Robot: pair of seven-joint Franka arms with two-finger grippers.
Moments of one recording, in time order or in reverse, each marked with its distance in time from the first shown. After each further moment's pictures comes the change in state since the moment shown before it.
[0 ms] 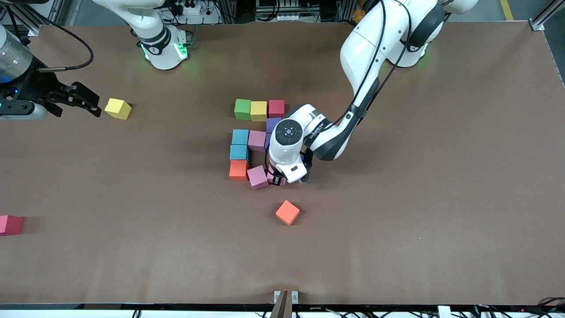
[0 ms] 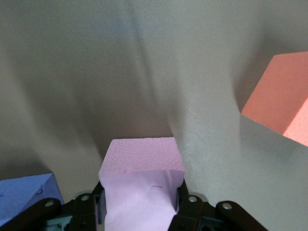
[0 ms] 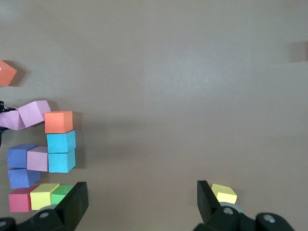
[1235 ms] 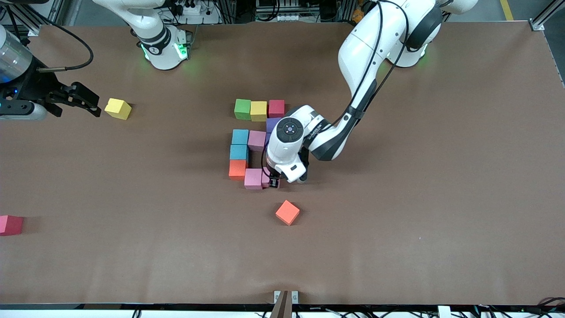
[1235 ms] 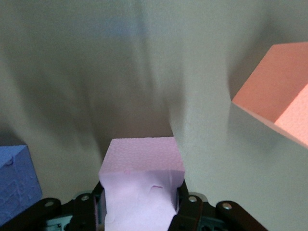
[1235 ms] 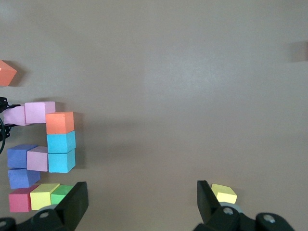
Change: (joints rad) left arm -0.011 0.015 -0.002 0.000 -0.009 0.095 -0.124; right arm 0.000 0.000 0.000 0.000 0.000 0.000 0.000
